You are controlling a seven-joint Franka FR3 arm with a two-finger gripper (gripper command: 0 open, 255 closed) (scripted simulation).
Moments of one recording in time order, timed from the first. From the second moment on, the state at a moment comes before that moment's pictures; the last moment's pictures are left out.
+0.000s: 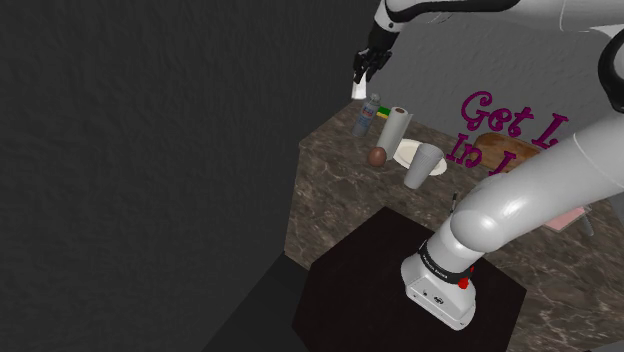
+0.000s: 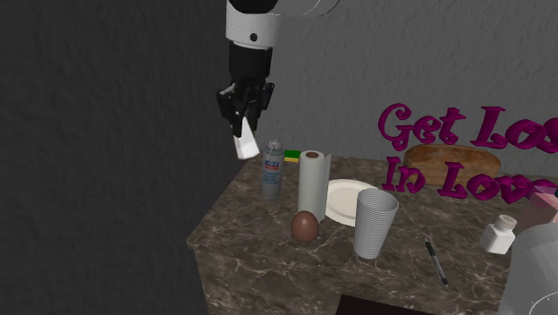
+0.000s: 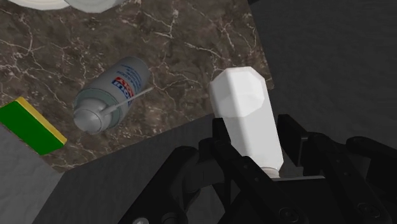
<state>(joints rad) -0.02 -0.31 -0.19 -2.10 -0.07 2.01 -0.07</state>
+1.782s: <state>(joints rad) -0.21 -0.69 -0.48 -2.25 -0.22 1.82 -0.47</state>
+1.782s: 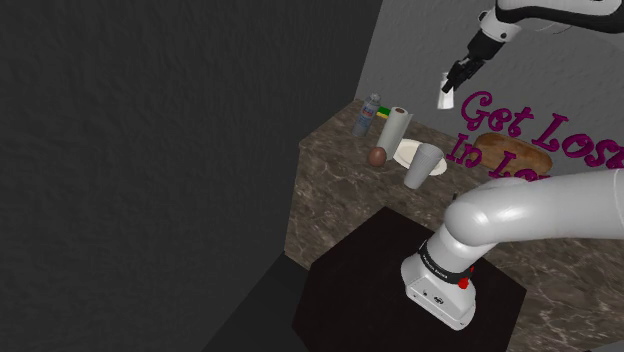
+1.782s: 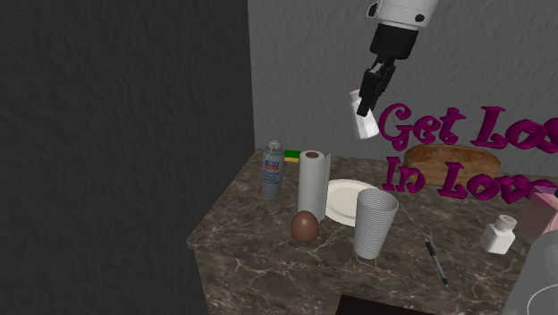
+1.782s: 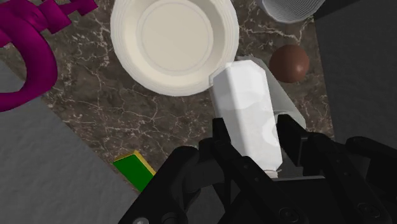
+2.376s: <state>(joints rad) -0.27 -0.73 -0.64 -2.20 -0.30 1.76 -0.67</state>
